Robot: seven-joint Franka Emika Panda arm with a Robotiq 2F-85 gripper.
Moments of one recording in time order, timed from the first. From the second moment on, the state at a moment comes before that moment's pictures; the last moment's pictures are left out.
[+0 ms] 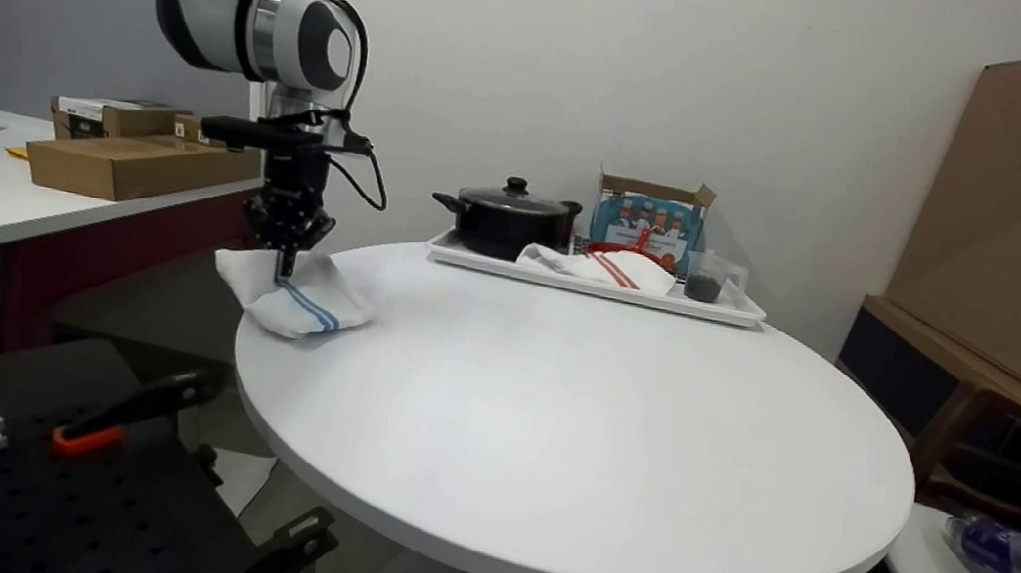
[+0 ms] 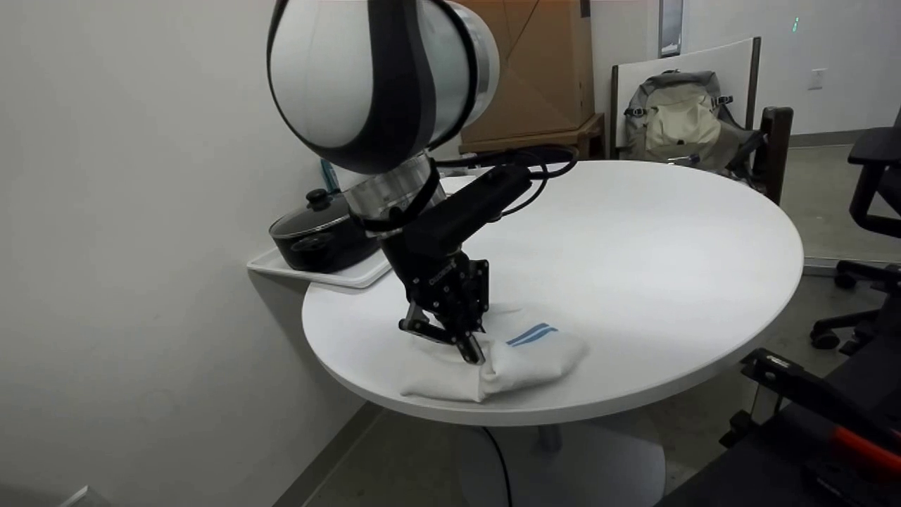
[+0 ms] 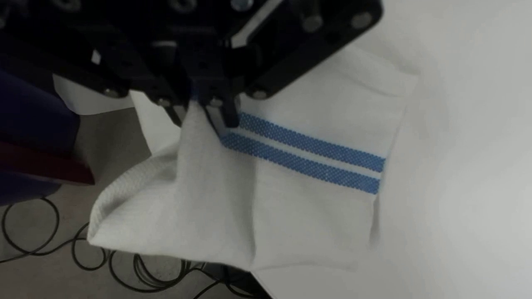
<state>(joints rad) 0.43 0.44 0.20 -2.20 -0.12 2.38 0.28</state>
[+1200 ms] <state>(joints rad) 0.15 0.56 -0.12 -2.09 -0.17 2.32 0.31</state>
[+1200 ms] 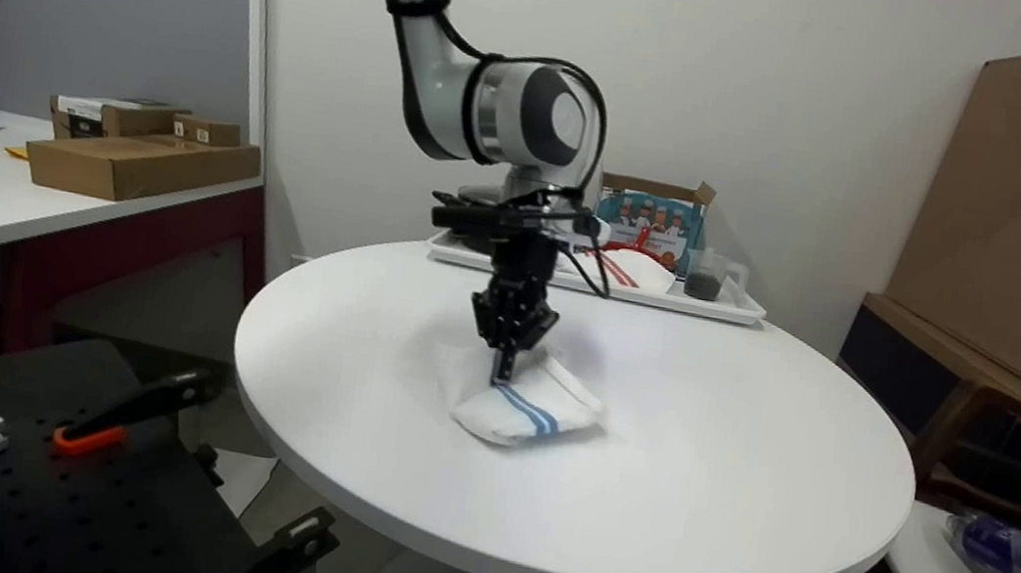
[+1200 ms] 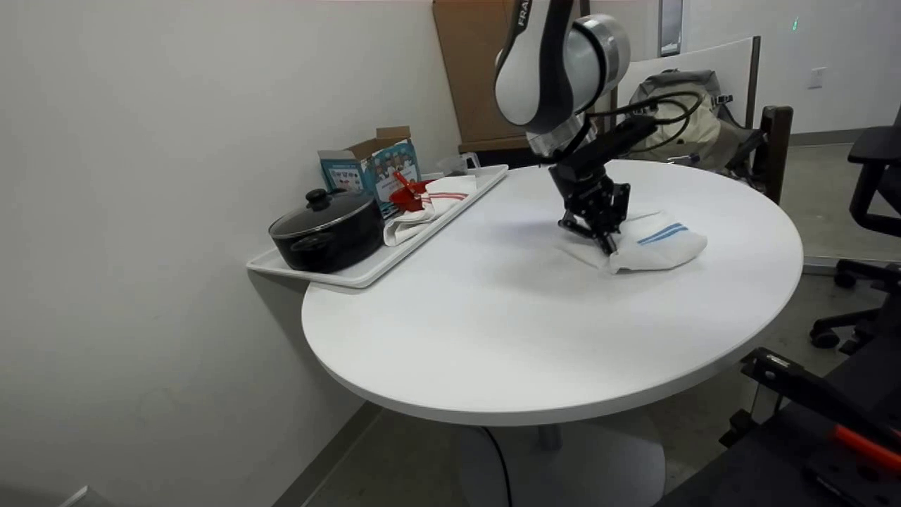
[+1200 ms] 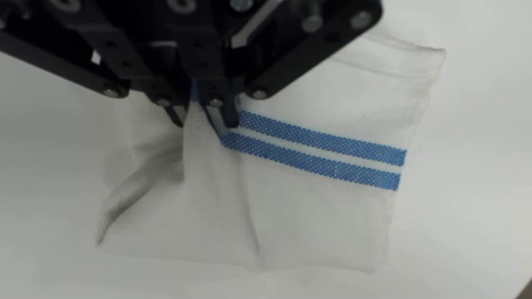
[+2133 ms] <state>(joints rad) 0.16 0.60 -0.05 -1.99 -0.16 2.30 0.34</state>
